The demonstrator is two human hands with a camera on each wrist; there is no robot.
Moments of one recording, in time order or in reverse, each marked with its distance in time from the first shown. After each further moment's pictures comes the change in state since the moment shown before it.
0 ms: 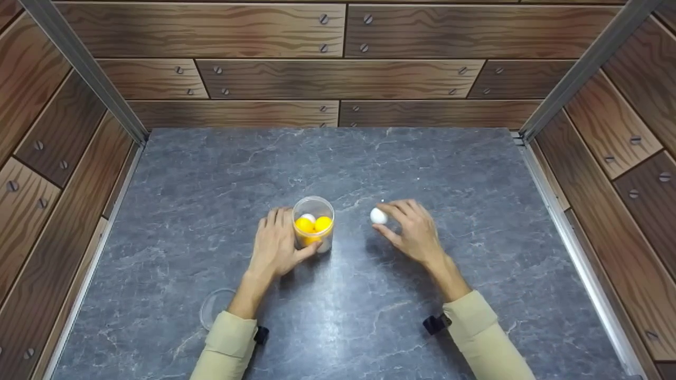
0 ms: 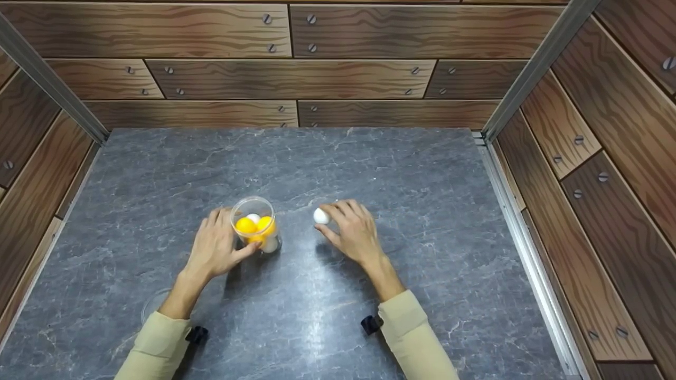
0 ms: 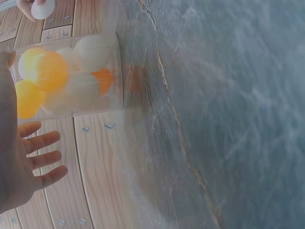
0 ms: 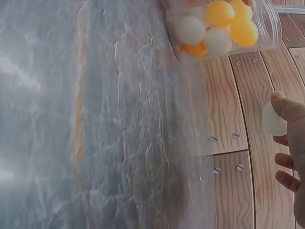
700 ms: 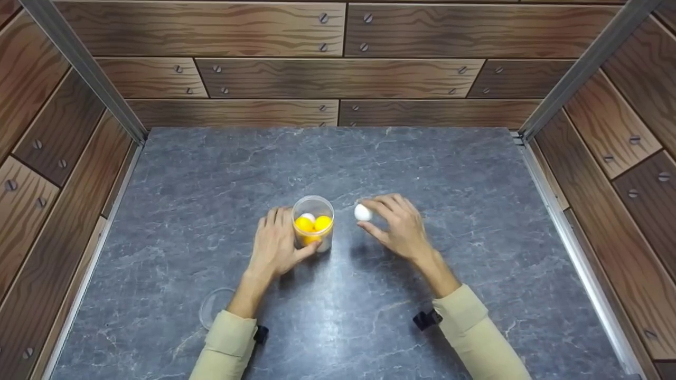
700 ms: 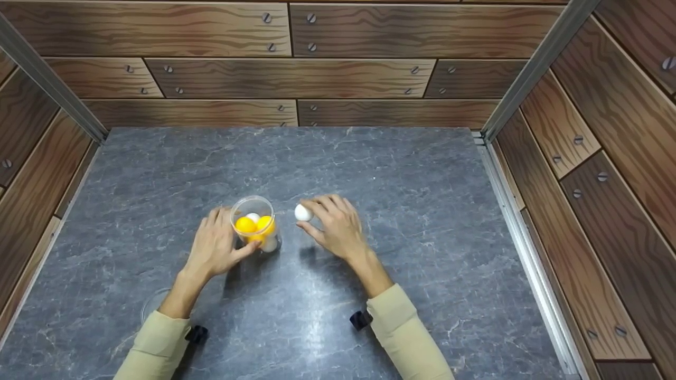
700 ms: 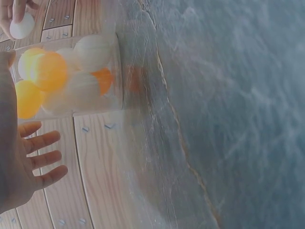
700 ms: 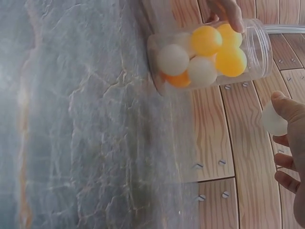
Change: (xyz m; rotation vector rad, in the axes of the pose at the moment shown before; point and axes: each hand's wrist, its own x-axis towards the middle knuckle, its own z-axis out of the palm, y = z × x) left_hand 0.000 0.001 -0.002 -0.028 -0.016 -0.010; right_hand 0.025 -0.027 0.001 0.035 0.000 -0.046
